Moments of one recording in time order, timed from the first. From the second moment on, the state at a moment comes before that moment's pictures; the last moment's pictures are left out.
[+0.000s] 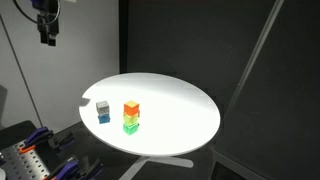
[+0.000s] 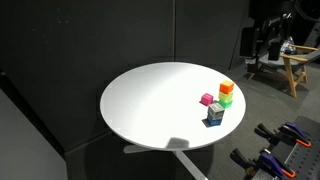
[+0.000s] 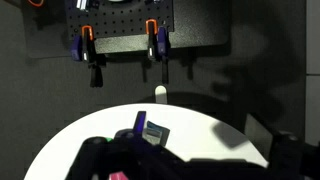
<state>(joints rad) 0.10 -0.50 0.30 -2.35 0.13 1.62 0.44</state>
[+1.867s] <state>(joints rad) 0.08 -0.47 0.12 -2.32 0.19 1.78 0.31</state>
